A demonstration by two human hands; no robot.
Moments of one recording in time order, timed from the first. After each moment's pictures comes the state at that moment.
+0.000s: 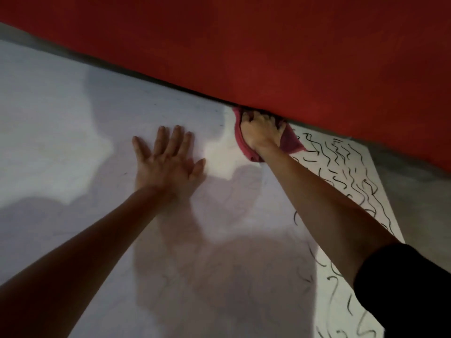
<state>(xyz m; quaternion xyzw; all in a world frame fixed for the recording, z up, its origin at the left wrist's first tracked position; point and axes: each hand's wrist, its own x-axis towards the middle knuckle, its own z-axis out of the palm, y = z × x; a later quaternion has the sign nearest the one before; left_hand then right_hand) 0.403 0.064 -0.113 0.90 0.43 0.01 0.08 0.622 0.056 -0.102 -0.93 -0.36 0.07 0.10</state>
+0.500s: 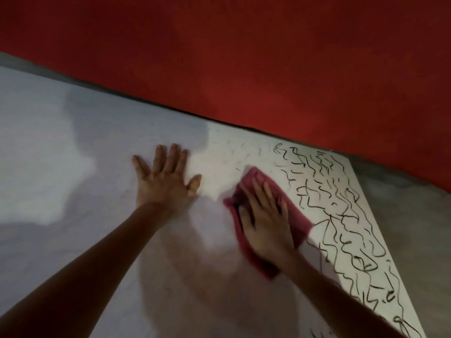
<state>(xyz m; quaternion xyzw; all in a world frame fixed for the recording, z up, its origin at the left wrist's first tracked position) 0.404 0.065 -0.116 0.90 0.43 0.00 0.08 0.531 -0.102 -0.109 -0.87 -0.49 0.03 0.08</state>
